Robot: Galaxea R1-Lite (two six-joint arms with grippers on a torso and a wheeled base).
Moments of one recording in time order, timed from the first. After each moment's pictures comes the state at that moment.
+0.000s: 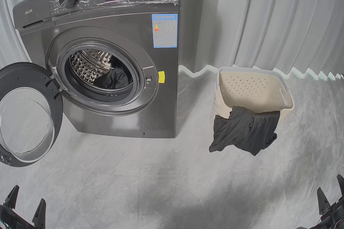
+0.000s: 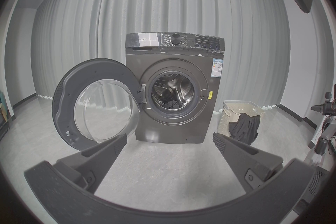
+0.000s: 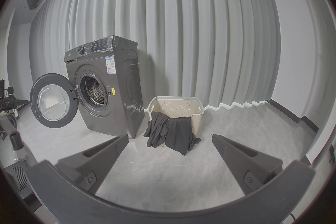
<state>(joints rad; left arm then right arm) 0.00 0.01 -0.02 0.00 0.00 -0.04 0.00 0.01 -0.02 0.02 0.01 0.00</state>
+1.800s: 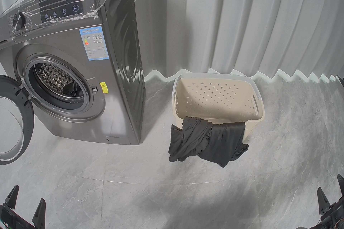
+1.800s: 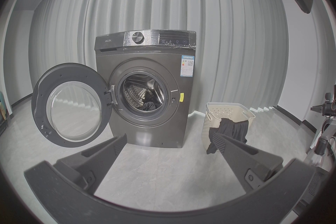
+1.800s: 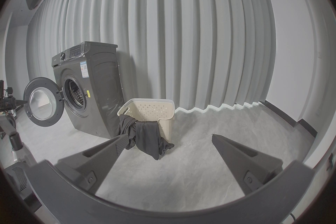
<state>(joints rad) 0.00 0.02 -0.02 0.00 0.00 -0.04 0.00 0.02 -0.02 0.02 0.01 0.00</state>
